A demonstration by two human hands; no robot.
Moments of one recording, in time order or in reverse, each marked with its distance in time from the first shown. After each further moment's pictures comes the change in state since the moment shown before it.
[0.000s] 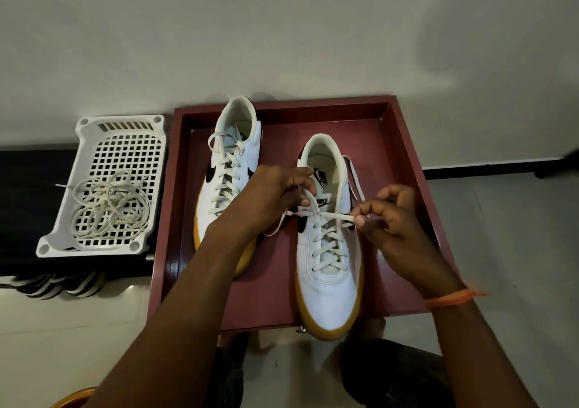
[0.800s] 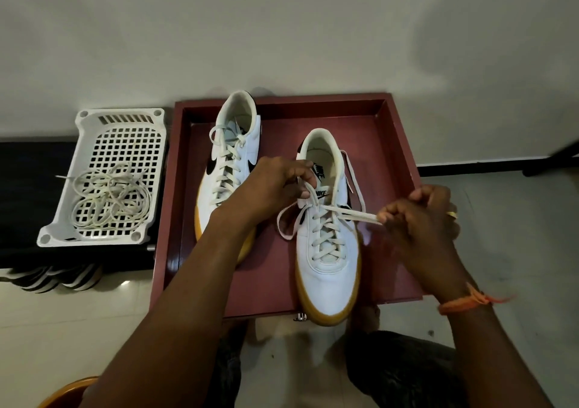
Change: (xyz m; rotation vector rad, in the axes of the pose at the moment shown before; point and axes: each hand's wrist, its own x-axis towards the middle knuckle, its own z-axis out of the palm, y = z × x) left_hand 0.001 0.004 -0.001 0.046 -0.014 0.010; right_hand -0.028 0.012 -0.016 -0.500 0.283 0.037
